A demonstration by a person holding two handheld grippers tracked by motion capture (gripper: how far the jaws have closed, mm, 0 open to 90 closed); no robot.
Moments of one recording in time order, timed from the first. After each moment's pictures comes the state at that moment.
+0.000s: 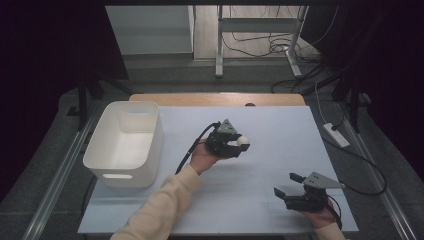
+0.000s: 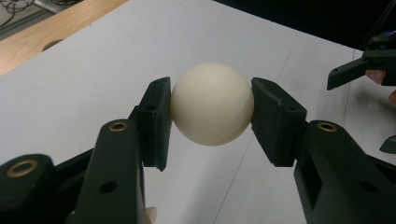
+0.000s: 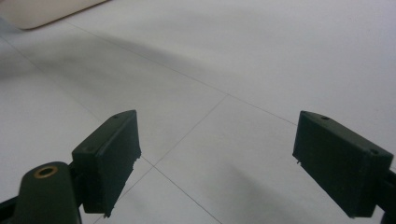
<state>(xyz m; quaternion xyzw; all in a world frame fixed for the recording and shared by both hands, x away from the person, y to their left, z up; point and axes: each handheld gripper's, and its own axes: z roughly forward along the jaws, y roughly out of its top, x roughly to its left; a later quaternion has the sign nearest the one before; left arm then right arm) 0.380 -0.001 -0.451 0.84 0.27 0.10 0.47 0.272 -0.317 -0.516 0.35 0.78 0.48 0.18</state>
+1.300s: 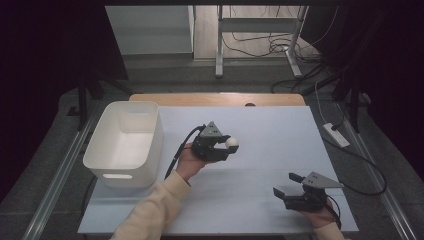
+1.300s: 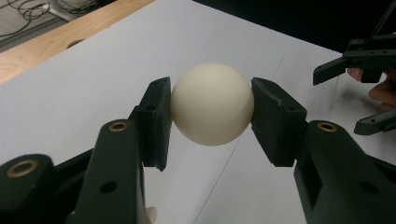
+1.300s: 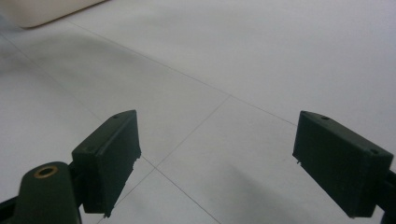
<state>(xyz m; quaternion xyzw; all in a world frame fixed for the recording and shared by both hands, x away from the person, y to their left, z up) 0.357 0.036 -0.445 0.82 0.28 0.10 0.48 0.273 -0.314 -0.515 0.35 0.79 0.47 0.18</state>
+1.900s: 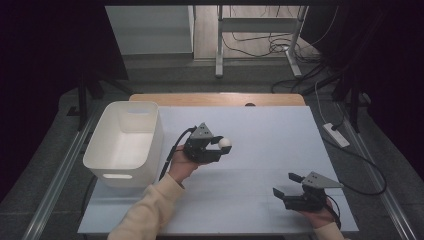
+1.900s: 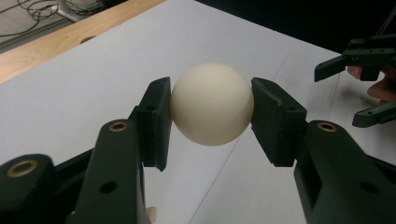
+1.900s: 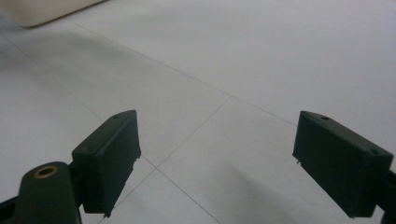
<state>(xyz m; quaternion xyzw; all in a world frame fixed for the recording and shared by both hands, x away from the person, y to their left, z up) 0.350 0.056 -0.446 0.81 0.29 0.11 0.49 0.273 -0.313 -0.515 0.35 0.79 0.48 0.18</state>
